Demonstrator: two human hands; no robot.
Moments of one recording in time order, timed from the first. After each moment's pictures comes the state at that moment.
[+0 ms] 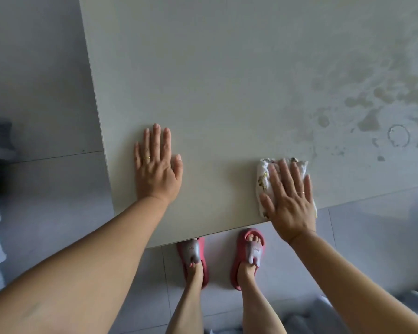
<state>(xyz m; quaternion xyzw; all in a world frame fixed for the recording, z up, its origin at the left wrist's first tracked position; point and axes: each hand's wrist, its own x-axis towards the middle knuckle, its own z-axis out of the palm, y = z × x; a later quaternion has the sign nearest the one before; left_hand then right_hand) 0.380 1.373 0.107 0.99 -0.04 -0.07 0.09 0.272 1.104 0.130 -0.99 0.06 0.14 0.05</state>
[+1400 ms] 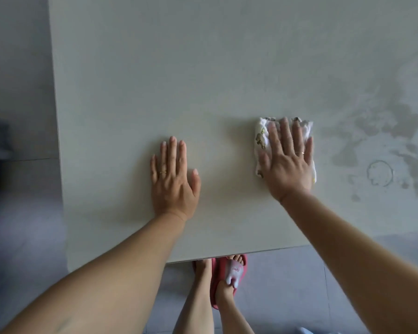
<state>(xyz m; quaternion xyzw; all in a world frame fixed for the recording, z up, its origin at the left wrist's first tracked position) 0.386 1.233 0.108 1.00 0.00 -0.04 0.09 0.411 0.998 0.116 -0.99 0.09 0.12 0.08</state>
